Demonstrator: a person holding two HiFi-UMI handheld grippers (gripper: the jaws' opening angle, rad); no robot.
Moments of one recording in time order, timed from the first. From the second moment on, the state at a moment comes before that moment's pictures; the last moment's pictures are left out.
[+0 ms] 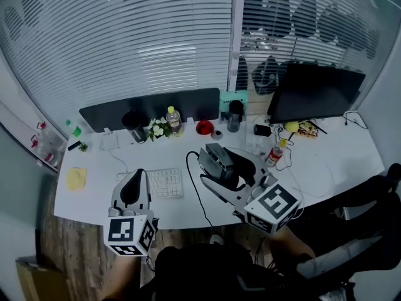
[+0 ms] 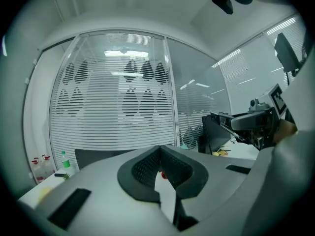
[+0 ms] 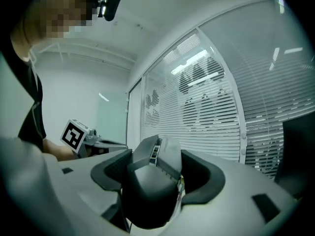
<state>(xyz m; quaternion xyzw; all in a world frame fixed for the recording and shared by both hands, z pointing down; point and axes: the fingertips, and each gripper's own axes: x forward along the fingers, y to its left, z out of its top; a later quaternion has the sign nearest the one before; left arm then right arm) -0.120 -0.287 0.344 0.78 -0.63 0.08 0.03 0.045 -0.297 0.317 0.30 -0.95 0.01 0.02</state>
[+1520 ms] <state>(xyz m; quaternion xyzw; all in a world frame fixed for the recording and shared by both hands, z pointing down) -0.169 -0.368 0.481 0.78 -0.58 0.16 0.16 -0.009 -0.447 0.605 0.37 -0.89 0.14 0.24</state>
